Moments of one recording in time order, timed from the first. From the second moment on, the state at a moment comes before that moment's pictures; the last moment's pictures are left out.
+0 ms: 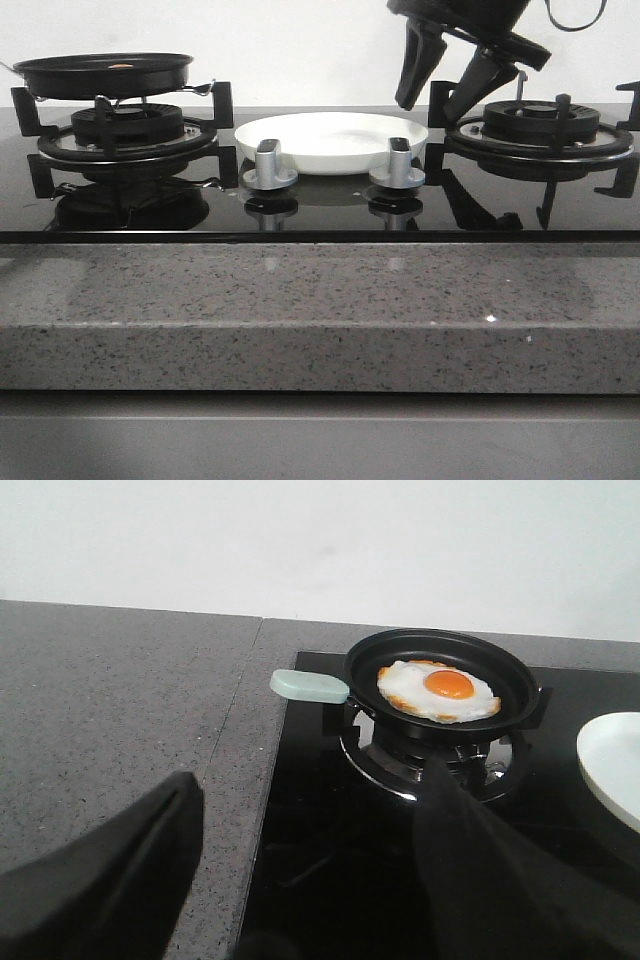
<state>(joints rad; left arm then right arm) -0.01 0.53 -0.68 0.04 0.47 -0.08 0.16 2.18 -2.18 0.39 1.24 -0.06</state>
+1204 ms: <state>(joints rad) -0.01 0.53 -0.68 0.04 0.47 -0.08 0.16 2.23 -2.18 0.45 1.24 -0.06</state>
